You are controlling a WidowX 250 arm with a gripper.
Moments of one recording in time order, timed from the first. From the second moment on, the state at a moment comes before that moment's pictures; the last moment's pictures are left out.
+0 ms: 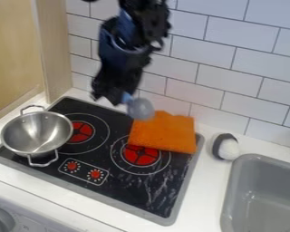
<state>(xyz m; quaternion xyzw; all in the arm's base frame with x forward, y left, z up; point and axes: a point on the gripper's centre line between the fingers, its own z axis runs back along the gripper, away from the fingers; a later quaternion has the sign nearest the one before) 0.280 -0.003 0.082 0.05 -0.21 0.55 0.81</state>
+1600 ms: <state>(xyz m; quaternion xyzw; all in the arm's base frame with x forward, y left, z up) 0.274 -0.124 0.004 0.06 -0.17 0.25 0.95</state>
